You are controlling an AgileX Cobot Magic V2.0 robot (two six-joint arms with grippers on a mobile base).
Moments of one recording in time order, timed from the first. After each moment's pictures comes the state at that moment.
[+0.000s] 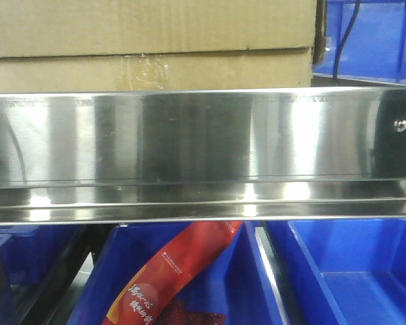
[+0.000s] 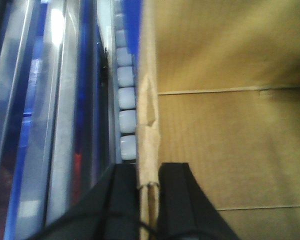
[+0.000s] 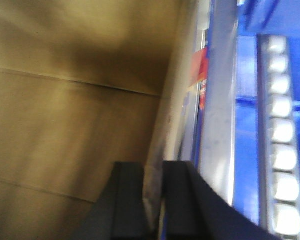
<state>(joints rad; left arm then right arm) -0.14 1.90 -2.16 0.12 1.22 -0.18 0.41 1.94 -2.24 -0.02 1.23 0.19</state>
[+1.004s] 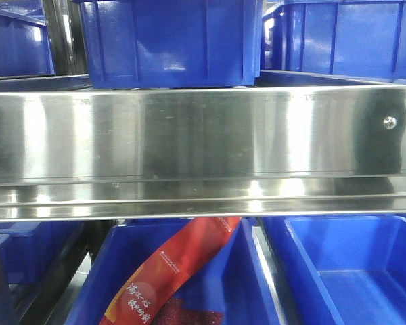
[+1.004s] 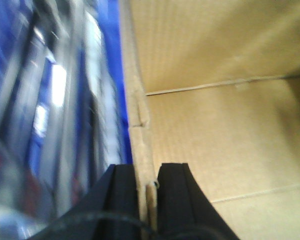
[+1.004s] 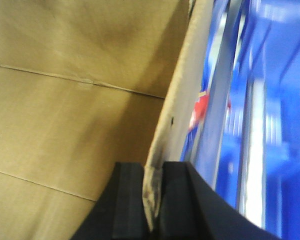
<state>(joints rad) -0.32 1.31 -1.83 0.20 1.25 -0.28 0.55 1.44 -1.96 -0.05 1.26 0.14</state>
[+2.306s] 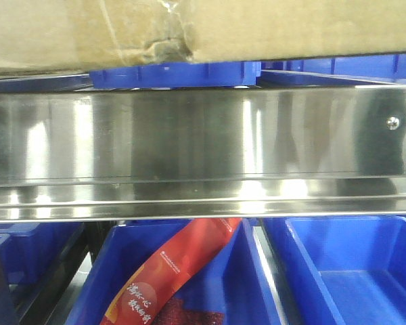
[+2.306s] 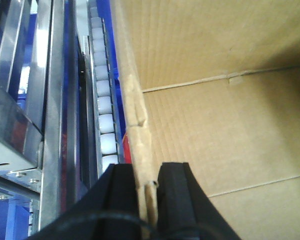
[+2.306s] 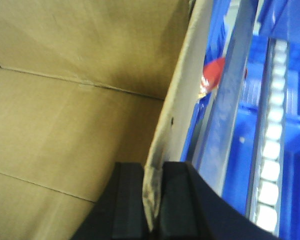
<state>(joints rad) -0.35 1.20 -1.62 0.19 1.24 -0.33 0.55 1.36 -1.78 -0.02 1.20 0.14</state>
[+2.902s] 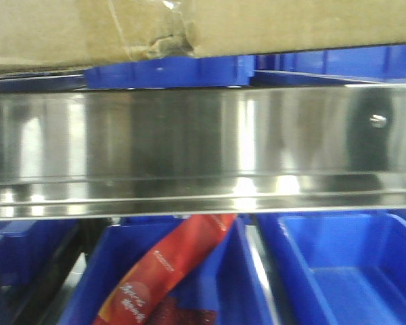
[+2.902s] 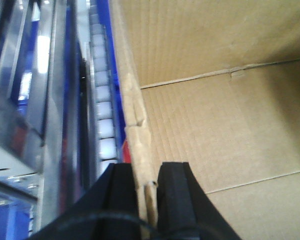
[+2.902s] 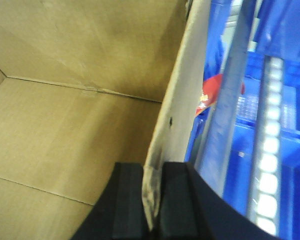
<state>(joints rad) -0.35 1.19 -1.62 0.20 1.23 -0.33 0.55 1.36 -1.78 -0.02 1.15 0.14</state>
